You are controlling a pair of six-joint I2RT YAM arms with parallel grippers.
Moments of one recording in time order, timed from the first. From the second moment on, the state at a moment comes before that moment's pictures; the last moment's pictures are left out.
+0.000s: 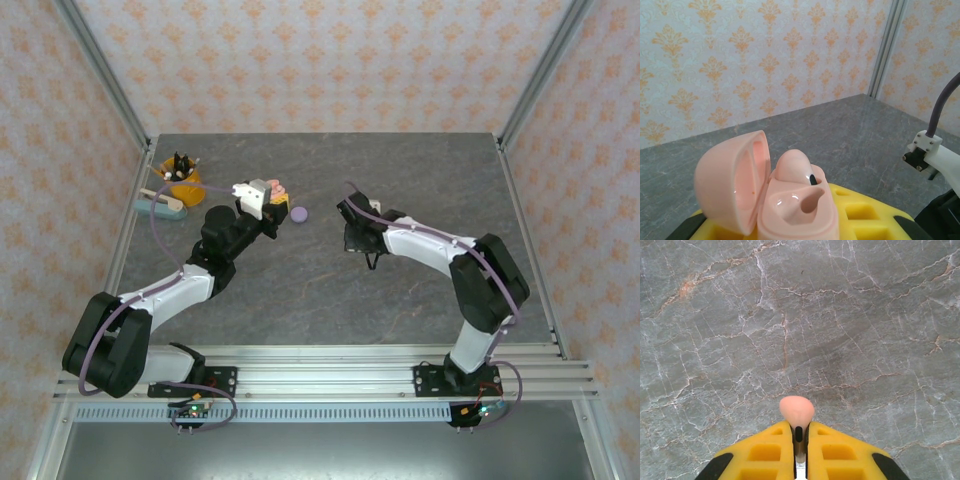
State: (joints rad) left arm -0.35 1.31 0.59 0.66 0.19 -0.07; right arm 0.64 1.74 1.15 -0.54 0.21 0.66
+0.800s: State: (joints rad) left arm -0.35 1.31 0.61 0.65 0.19 -0.07; right arm 0.64 1.90 1.26 -0.73 0.05 0.63
